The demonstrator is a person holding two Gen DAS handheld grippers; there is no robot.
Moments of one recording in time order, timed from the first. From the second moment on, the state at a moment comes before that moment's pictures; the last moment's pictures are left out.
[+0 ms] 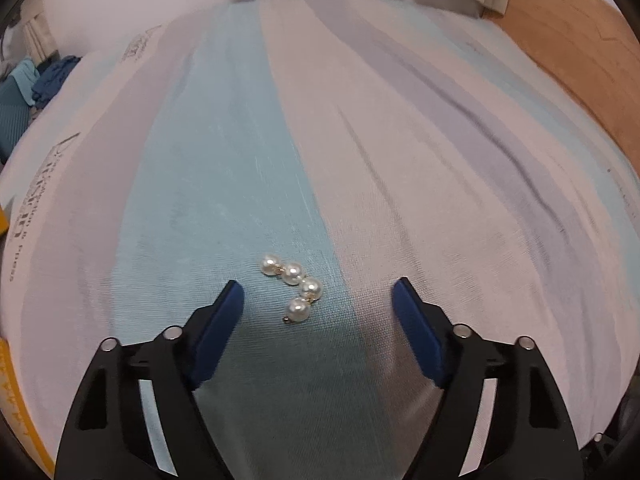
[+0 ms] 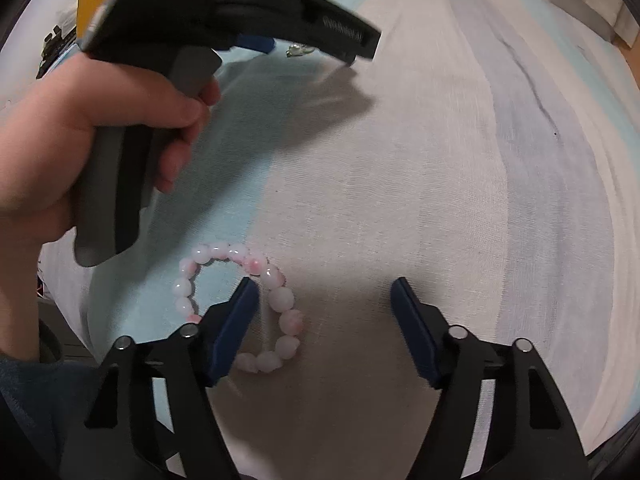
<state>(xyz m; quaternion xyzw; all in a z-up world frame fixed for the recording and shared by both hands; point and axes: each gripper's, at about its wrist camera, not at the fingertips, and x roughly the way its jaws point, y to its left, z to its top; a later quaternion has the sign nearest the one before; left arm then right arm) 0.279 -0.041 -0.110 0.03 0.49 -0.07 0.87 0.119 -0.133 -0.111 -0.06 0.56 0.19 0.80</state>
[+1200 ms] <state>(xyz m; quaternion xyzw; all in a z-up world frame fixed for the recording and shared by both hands) 0.268 -0.023 -0.085 0.02 0.47 -0.07 0.88 0.117 -0.153 -0.078 -0.03 0.52 0.18 0.84</state>
